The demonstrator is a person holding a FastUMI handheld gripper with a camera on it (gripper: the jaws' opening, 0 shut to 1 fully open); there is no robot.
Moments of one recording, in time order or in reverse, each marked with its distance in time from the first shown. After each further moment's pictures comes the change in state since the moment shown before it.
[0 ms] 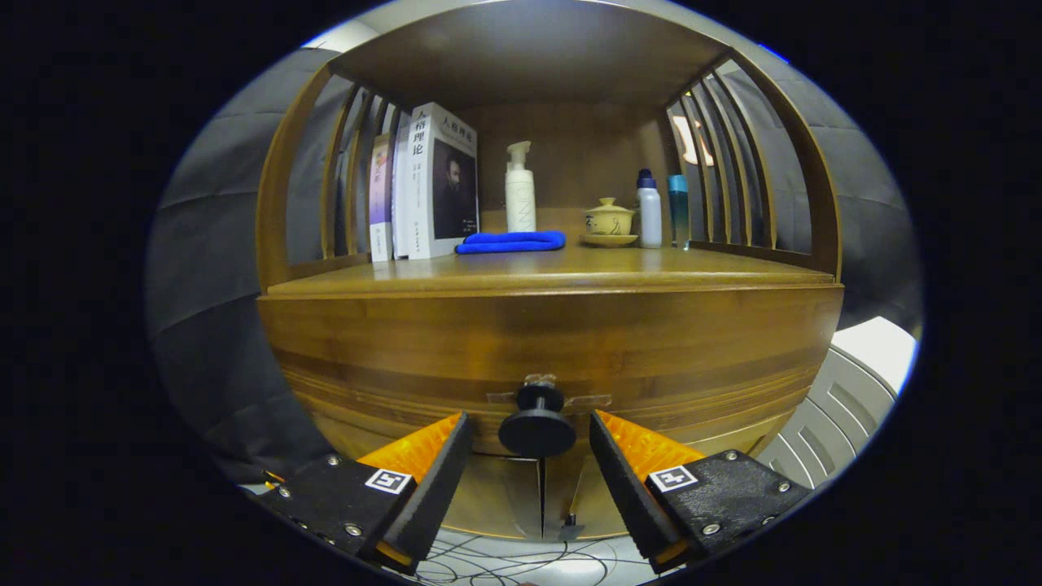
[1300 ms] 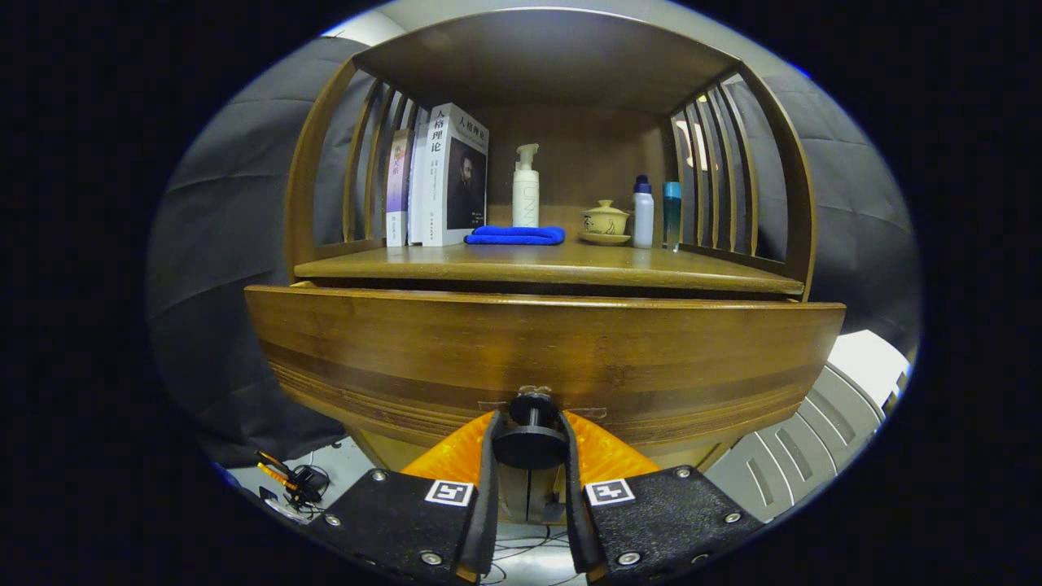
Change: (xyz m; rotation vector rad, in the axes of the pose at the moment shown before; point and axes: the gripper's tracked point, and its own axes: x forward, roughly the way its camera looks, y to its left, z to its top) arm -0.060 0.000 -0.013 -0.066 0.036 0.021
